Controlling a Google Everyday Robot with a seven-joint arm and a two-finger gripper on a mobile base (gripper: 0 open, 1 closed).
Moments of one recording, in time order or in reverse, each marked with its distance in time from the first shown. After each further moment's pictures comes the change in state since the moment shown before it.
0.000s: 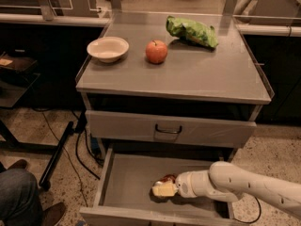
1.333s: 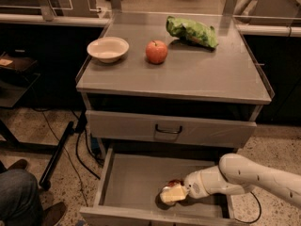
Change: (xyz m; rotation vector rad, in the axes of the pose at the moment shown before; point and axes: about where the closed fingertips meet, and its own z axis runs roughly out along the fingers) arm 0.019 0.016 -0.038 -0.143 0.135 -0.018
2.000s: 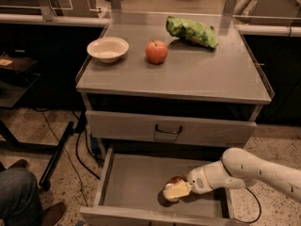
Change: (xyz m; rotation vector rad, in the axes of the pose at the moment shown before) arm -0.006 -0.003 -0.015 -0.028 0.016 -0.022
